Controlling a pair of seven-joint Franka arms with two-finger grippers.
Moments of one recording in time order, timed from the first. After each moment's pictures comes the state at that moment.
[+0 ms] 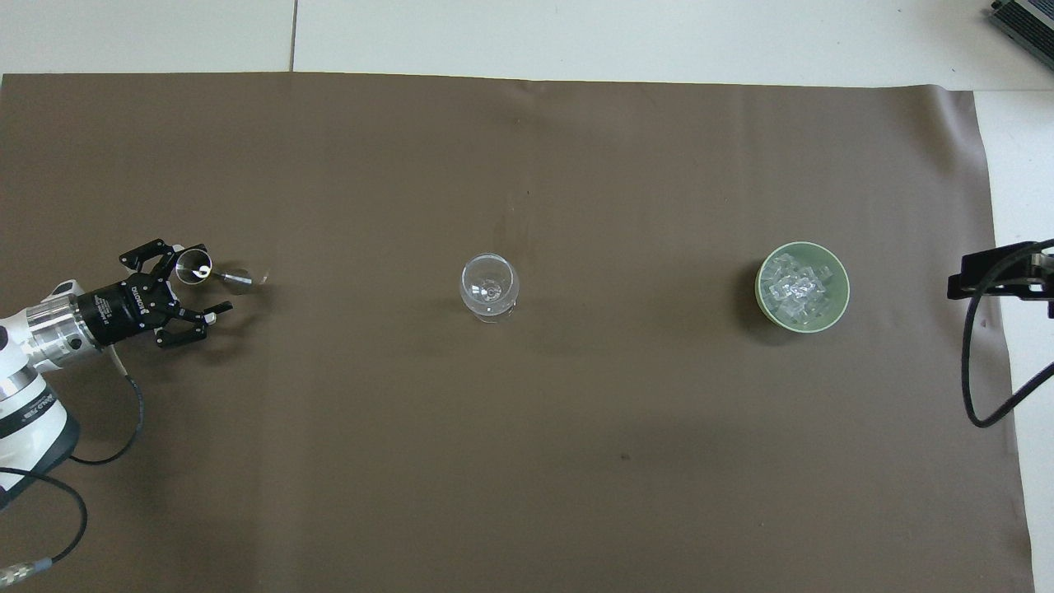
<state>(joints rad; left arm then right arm) 0.40 0.42 -0.03 -2.11 -1.43 1.85 -0.60 -0.06 -0.09 -0.01 -1.60 0.01 1.51 0.14</state>
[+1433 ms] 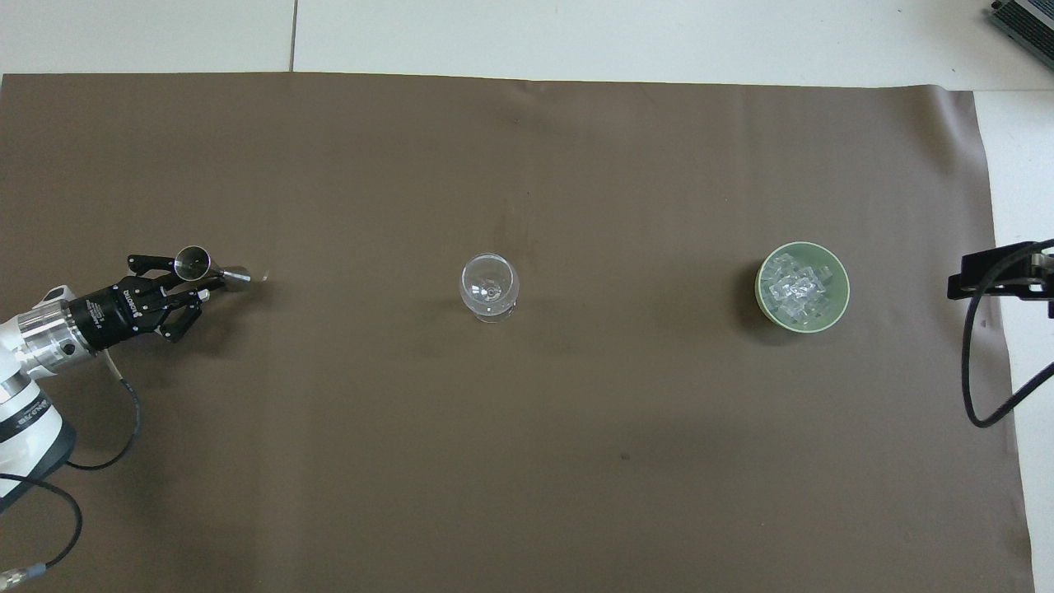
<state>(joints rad) 0.40 0.40 -0.01 -2.13 -1.45 1.86 -0.59 -0.06 -0.09 -0.01 -1.60 0.01 1.51 0.14</state>
